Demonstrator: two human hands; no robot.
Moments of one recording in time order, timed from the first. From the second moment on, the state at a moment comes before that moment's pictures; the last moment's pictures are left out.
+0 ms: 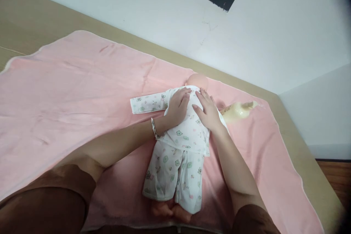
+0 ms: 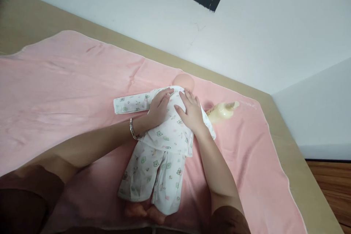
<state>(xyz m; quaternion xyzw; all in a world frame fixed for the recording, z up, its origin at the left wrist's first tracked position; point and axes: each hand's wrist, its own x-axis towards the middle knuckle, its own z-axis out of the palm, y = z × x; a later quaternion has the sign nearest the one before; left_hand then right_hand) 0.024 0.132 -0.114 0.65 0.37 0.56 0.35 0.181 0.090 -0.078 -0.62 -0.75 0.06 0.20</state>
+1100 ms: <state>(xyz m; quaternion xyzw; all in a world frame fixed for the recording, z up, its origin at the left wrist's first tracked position) 0.025 0.139 -0.114 0.79 0.45 0.39 0.13 0.164 0.076 -0.085 -0.70 -0.69 -0.06 0.16</state>
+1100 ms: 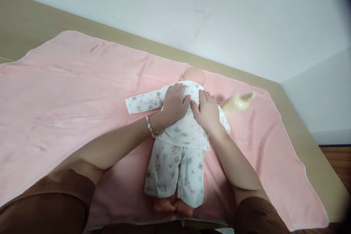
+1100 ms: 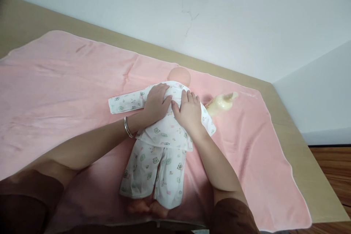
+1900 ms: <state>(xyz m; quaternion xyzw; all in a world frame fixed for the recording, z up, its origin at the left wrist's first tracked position) 0.020 0.134 -0.113 0.83 0.39 0.38 0.08 0.162 0.069 -0.083 -0.69 -0.71 -0.07 0.12</state>
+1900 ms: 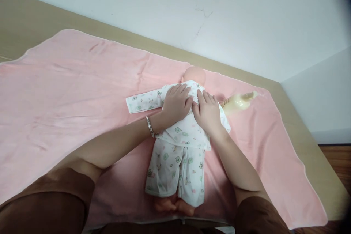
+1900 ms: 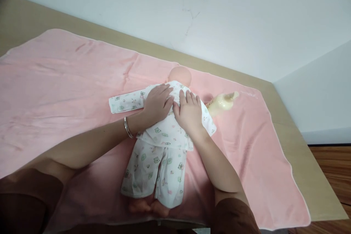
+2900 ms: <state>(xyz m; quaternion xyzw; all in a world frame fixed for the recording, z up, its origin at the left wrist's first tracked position) 0.017 0.143 -0.117 0.83 0.34 0.42 0.13 0.173 0.075 -0.079 -0.65 -0.74 -0.02 0.16</state>
